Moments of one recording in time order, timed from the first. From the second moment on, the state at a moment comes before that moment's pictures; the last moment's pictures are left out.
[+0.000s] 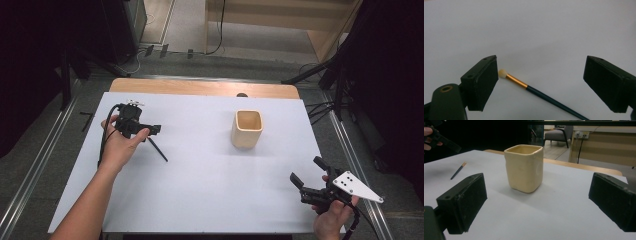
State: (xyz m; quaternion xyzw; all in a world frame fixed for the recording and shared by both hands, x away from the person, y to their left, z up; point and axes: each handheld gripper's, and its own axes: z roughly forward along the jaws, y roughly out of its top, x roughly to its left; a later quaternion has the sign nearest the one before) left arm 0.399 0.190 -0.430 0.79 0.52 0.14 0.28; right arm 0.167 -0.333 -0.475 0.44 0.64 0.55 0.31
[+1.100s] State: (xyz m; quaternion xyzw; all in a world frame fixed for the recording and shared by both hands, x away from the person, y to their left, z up) left arm 0.431 0.179 -0.457 0.78 0.61 0.06 0.12; right arm 0.168 -0.335 -0.477 0.44 0.64 0.55 0.31
